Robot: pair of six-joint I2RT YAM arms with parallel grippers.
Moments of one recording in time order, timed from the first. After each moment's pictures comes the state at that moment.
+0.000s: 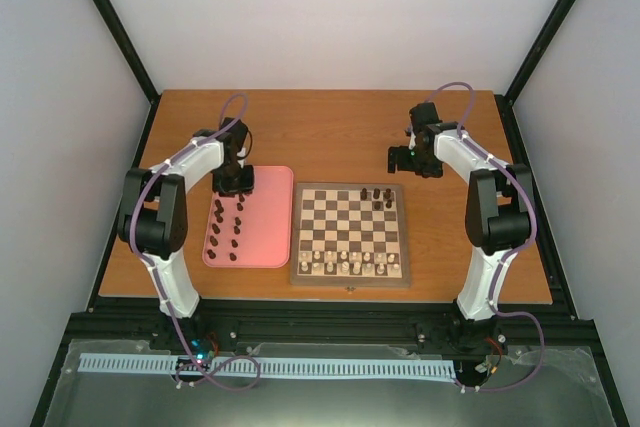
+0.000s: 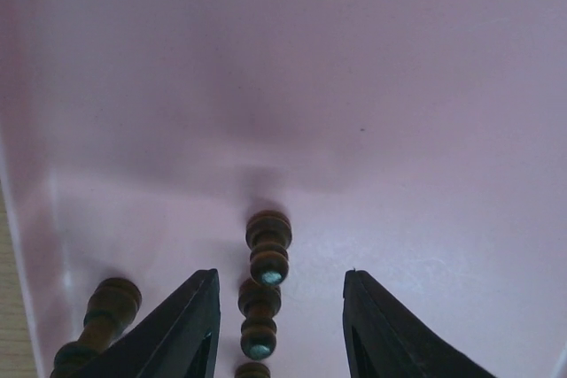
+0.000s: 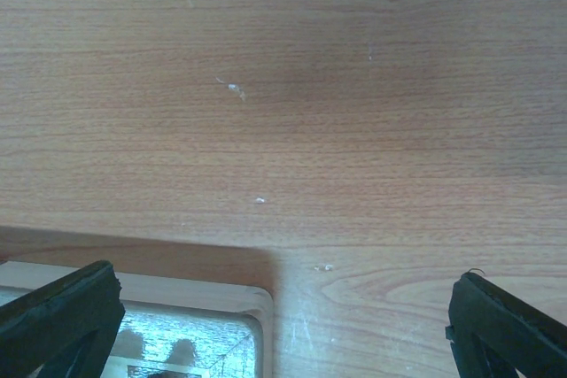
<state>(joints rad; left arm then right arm) -0.20 1.85 1.33 -0.91 -0.01 -0.32 0.19 1.93 1.44 -0.73 -0.08 0.22</state>
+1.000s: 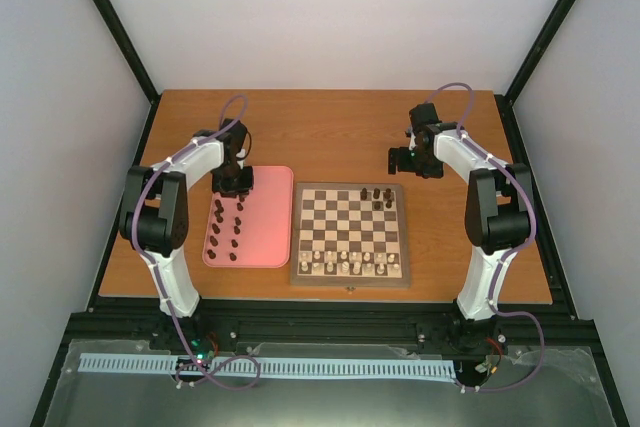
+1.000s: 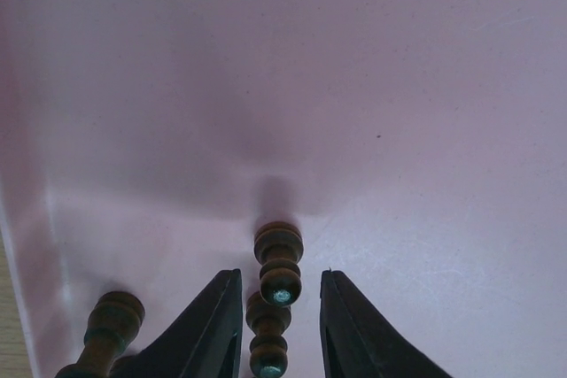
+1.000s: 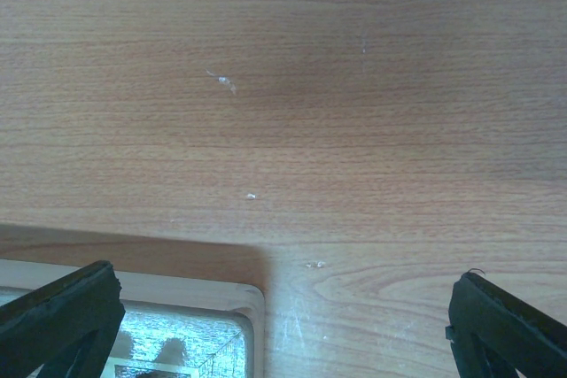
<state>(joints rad) -0.18 1.88 1.33 -0.91 -0.01 -0.30 0.19 1.93 1.44 -0.74 -0.06 0.21</state>
